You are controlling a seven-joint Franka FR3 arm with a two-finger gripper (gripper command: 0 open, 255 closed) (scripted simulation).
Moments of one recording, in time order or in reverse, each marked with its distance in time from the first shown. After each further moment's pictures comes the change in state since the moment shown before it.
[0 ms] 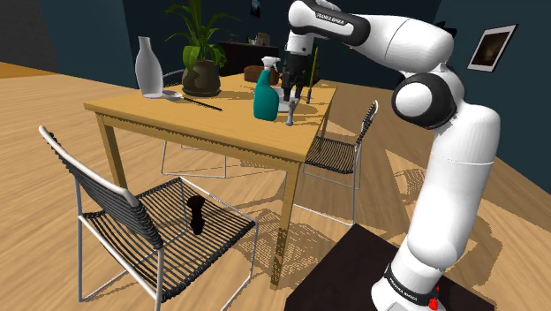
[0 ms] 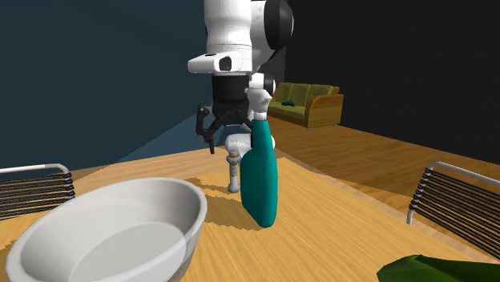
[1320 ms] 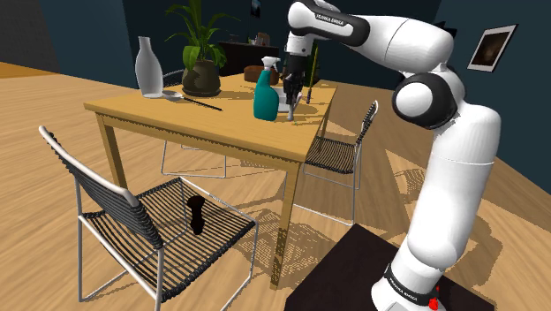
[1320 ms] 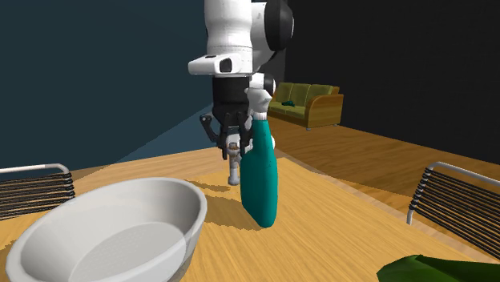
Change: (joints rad) arm 0.001 -0.002 0.001 -0.011 0.000 0.010 0.001
